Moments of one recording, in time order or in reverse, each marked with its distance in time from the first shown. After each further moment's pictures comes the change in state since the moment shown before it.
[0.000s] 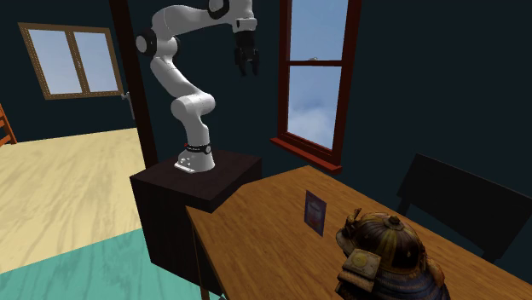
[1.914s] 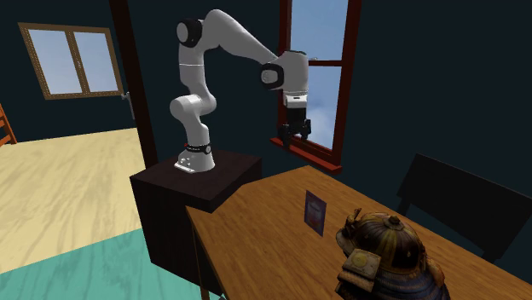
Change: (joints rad) arm -0.102 0.869 -0.039 0.145 0.017 0.641 0.233
